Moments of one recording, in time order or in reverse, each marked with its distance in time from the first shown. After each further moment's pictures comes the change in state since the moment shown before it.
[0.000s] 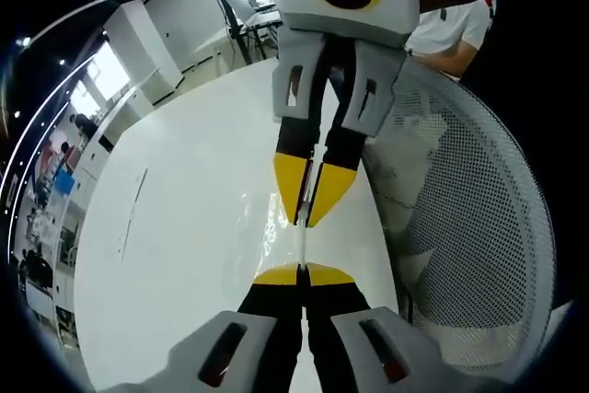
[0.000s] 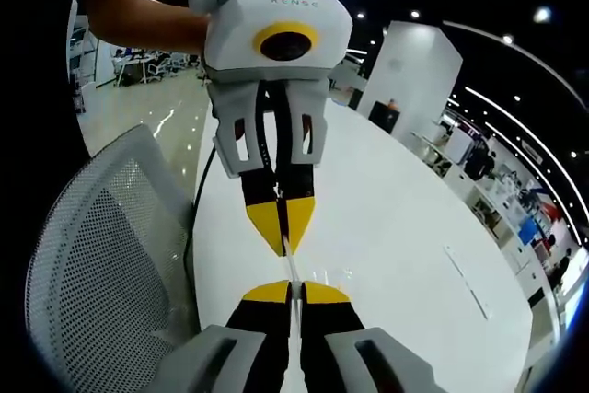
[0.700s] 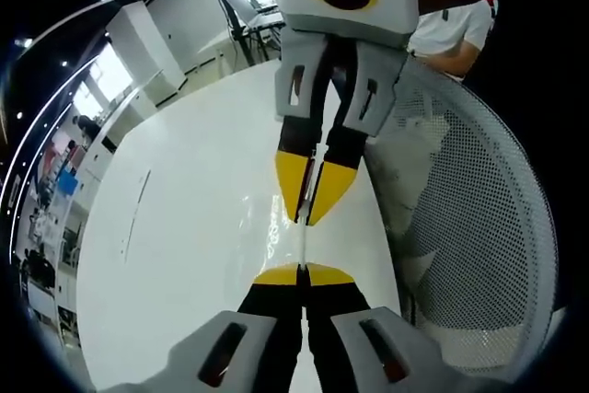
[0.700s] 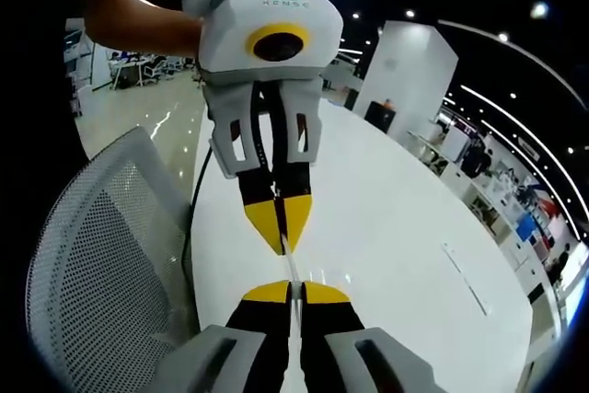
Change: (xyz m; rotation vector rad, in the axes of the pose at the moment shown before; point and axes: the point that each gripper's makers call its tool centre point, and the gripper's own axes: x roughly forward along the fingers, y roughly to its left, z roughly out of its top) left arm 0.000 0.002 0.002 0.001 -0.006 0.017; right arm -0.003 -0.002 -0.002 0.018 -0.005 -0.016
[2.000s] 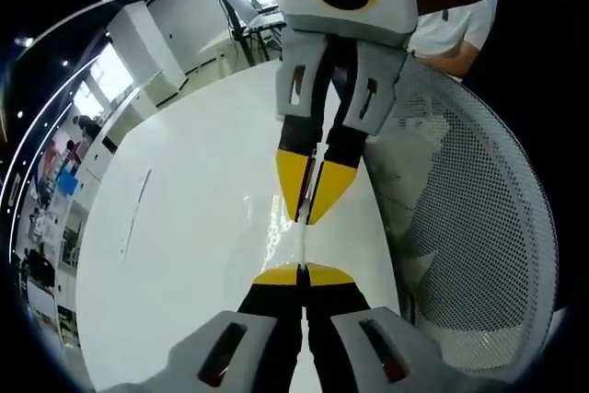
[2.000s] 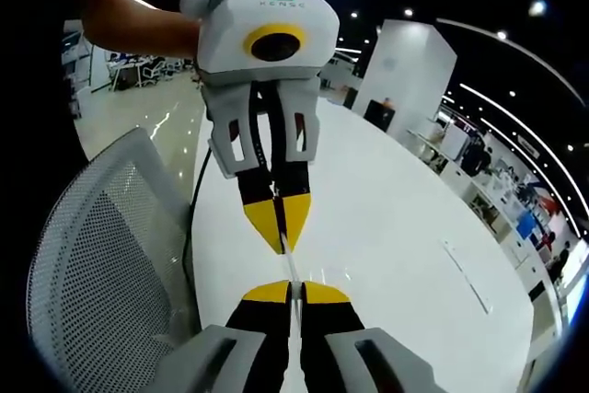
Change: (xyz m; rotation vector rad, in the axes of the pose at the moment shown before) left arm 0.000 -0.001 0.000 -0.002 -0.003 0.003; right arm 0.000 0.002 0.000 0.007 0.000 0.001
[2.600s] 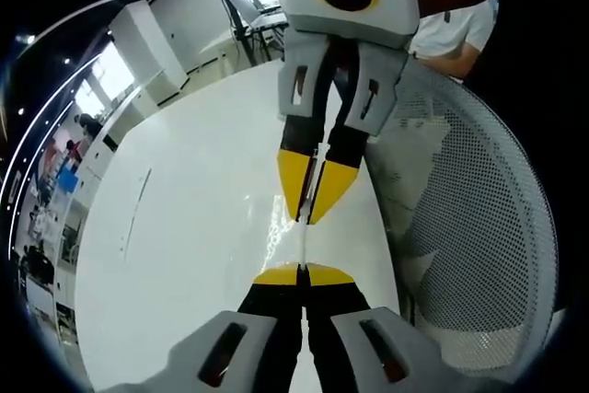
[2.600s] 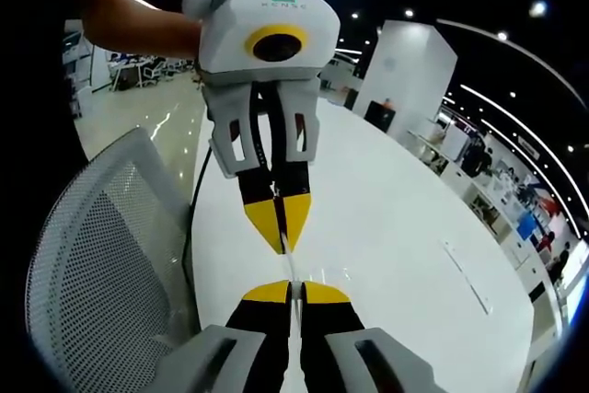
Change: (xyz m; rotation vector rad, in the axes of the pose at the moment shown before) left arm 0.000 0.001 -0.003 -0.012 -0.004 0.002; right arm 0.001 0.000 0.000 -0.002 -0.003 0.002
